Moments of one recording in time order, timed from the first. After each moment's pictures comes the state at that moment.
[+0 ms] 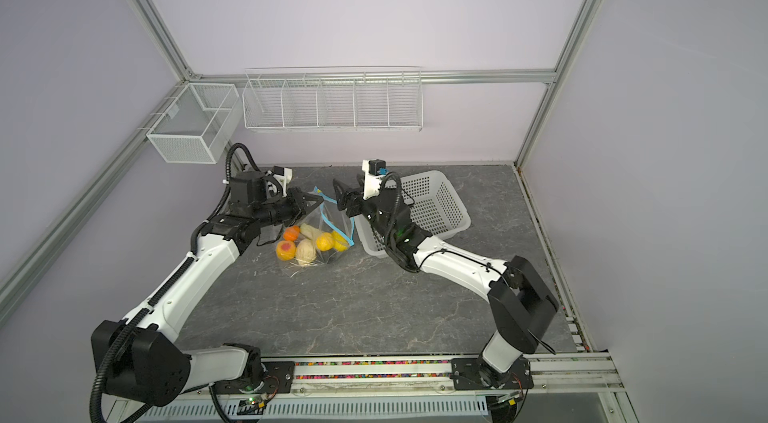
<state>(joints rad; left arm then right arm) -0.25 1.30 1.11 -0.31 0.58 -0.81 0.79 1.58 1.15 0.49 0.07 0.42</state>
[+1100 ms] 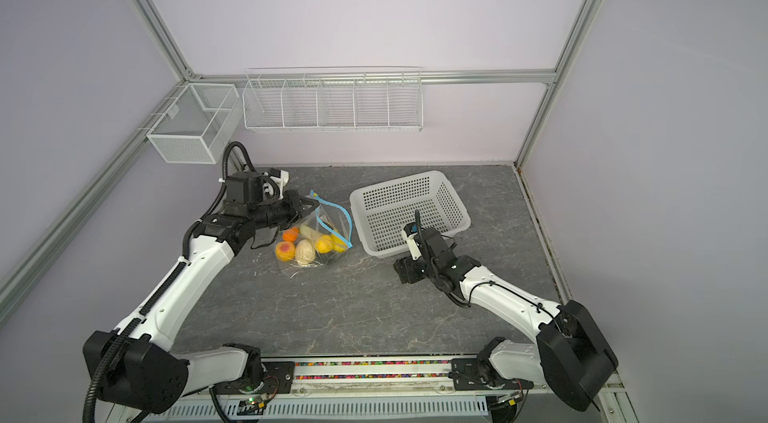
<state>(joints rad) -0.25 1.27 1.15 -0.47 0.54 -0.76 0.66 1.29 0.70 -0.24 -0.09 0.25</state>
